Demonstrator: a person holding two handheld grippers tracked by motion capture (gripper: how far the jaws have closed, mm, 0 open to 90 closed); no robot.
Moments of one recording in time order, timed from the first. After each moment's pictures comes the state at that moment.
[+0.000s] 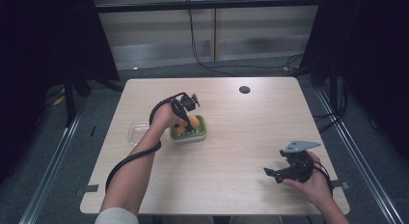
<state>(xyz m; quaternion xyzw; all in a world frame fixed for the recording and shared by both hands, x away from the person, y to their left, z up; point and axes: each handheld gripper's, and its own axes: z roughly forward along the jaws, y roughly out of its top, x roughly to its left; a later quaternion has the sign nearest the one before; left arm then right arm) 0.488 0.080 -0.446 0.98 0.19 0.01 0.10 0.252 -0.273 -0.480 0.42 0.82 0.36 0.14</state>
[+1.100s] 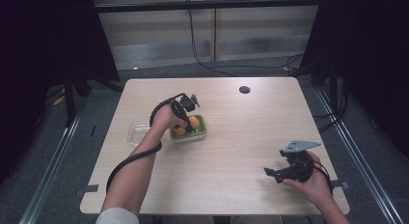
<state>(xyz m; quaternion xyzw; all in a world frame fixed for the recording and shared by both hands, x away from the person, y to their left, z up) 0.489 0.082 -0.452 0.97 0.21 0.01 0.11 0.252 -0.273 -0.480 0.42 0.82 0.36 0.14</state>
